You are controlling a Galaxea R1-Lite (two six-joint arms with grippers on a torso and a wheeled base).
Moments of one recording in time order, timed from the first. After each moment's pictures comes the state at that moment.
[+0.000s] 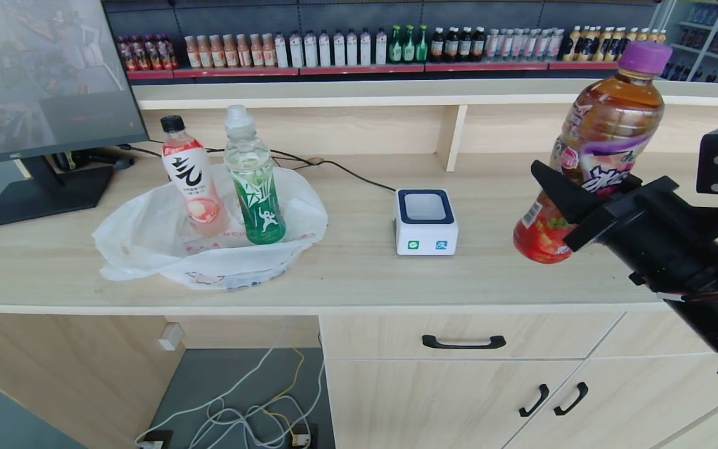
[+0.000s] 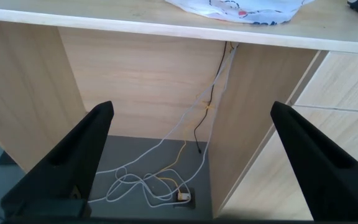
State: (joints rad) left arm 0.00 0.00 0.00 0.00 0.00 -0.01; right arm 0.35 1.62 -0.50 -1.57 0.15 -0.09
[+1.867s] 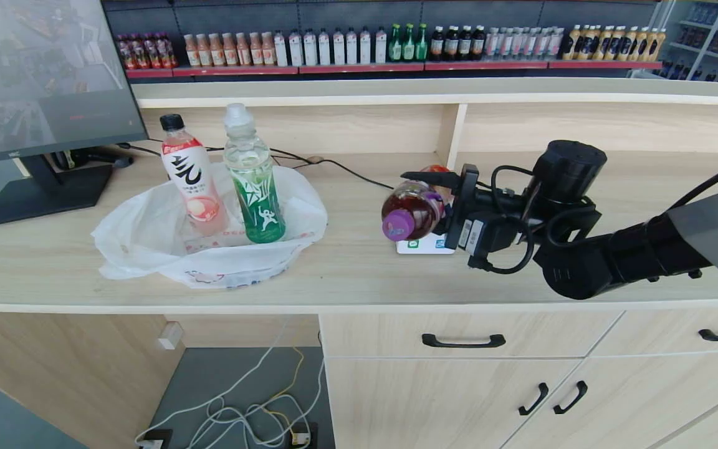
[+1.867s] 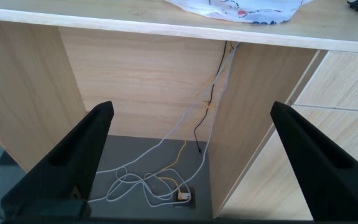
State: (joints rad) left arm 0.00 0.00 0.00 0.00 0.00 -0.01; right arm 0.34 2.12 -1.29 -1.05 0.94 -1.32
